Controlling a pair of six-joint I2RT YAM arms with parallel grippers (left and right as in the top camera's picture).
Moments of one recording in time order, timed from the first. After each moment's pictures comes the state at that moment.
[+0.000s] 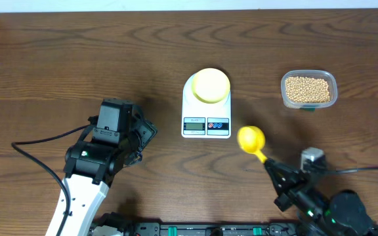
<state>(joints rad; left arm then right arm) -0.24 1.04 0.92 -0.92 0.08 -1.08 0.63 0.09 0.43 -0.62 -0.06 0.55</state>
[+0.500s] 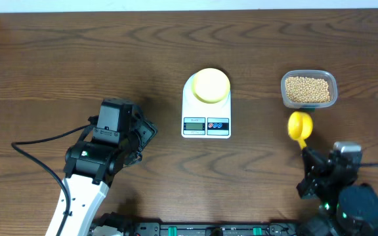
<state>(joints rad) -0.24 1.04 0.92 -0.92 0.08 -1.08 0.62 0.33 0.75 -0.90 0.35 0.47</state>
